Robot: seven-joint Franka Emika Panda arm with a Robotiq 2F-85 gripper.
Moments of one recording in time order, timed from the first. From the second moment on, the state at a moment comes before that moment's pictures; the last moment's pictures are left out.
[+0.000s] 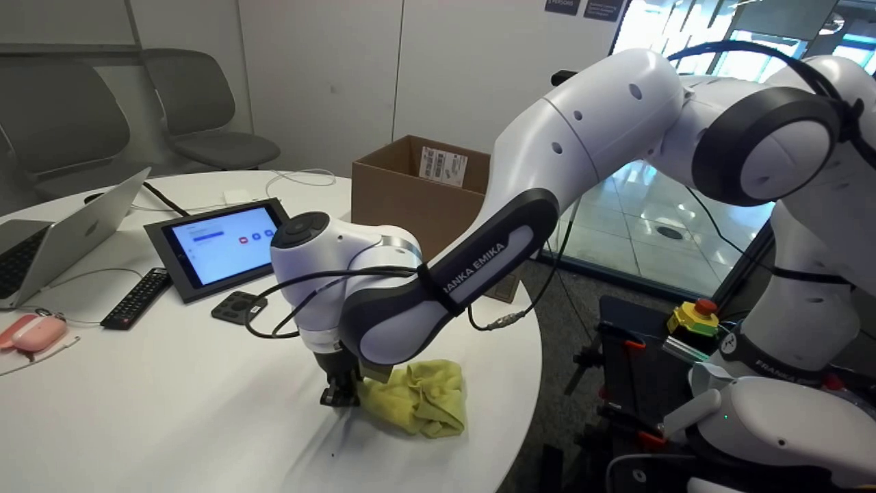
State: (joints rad) arm 0.42 0.99 0.02 -1.36 -0.15 2.16 0.35
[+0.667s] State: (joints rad) arm 0.44 0.95 -0.01 -1.40 -0.15 2.16 0.59
